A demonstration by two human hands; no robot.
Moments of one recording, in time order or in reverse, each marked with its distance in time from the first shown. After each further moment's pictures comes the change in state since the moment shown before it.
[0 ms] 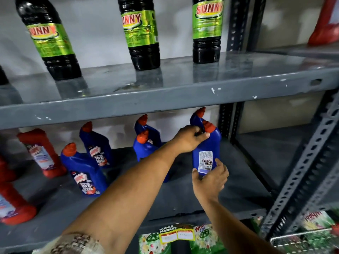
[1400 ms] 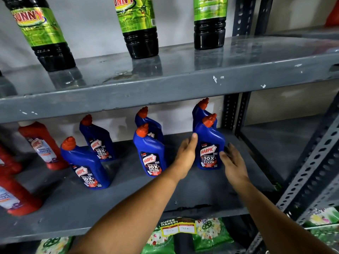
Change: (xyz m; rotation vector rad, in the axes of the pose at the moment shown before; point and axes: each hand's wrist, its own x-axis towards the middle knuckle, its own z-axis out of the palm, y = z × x) left_hand -0.038 -0.038 0.065 -0.792 0.165 -0.321; right_hand 0.079 0.047 -0.036 0.420 -0.435 0.120
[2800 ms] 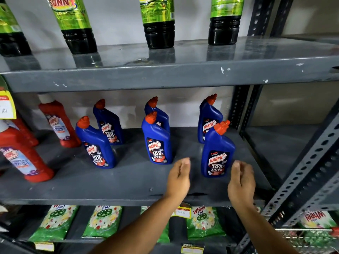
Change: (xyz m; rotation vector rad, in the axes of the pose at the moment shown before) left_hand -0.095 -0.058 -0.004 -0.040 0.309 0.089; right_hand -0.079 0.000 -0.020 -0.186 0.157 -0.192
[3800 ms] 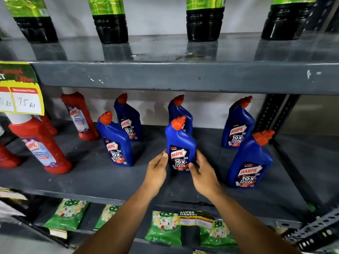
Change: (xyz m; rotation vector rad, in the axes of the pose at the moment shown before) left_hand 0.064 -0.014 -0.120 -0.157 -0.002 -0.048; right_hand -0.008 -0.031 0.153 -0.126 -0.644 -0.013
